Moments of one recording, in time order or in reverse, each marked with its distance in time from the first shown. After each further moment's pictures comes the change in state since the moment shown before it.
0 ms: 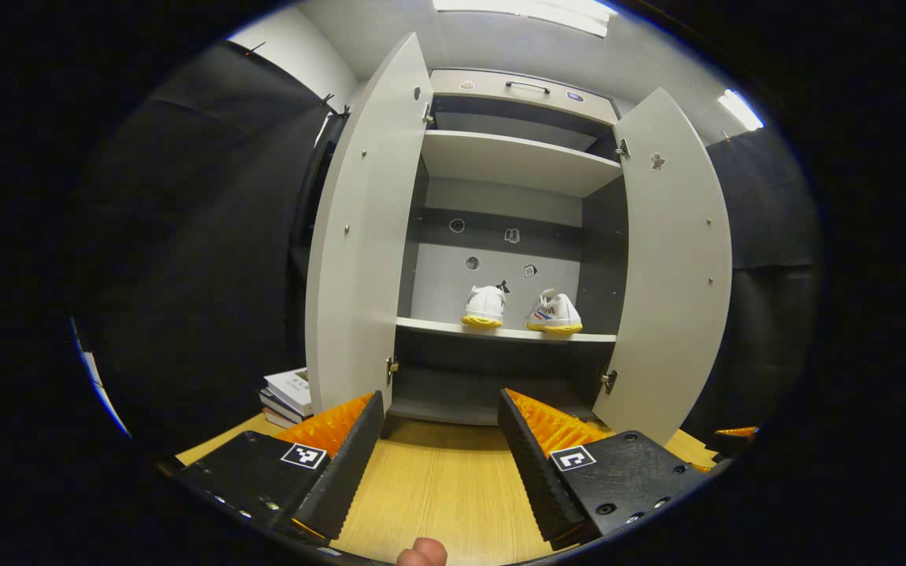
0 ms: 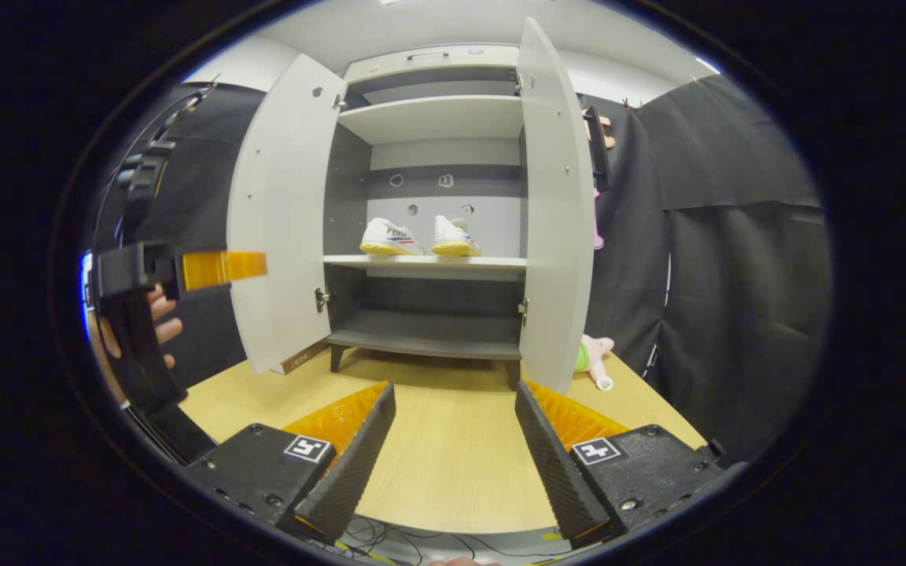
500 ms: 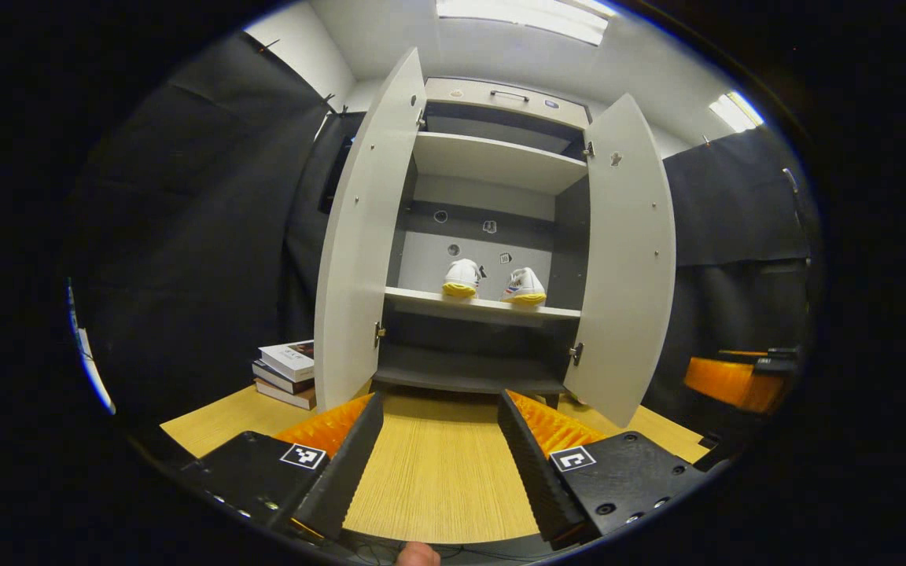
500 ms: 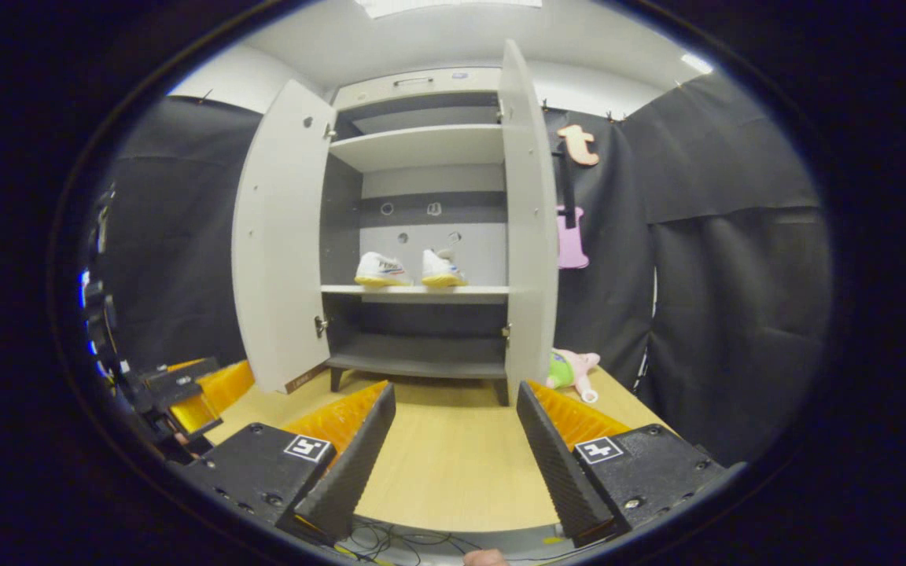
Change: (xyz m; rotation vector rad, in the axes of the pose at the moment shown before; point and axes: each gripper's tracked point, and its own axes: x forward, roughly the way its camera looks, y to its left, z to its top) left arm -0.073 -0.019 -0.051 0.004 0.011 -0.066; right arm -0.044 -0.049 0.061 0.062 -0.109 -0.063
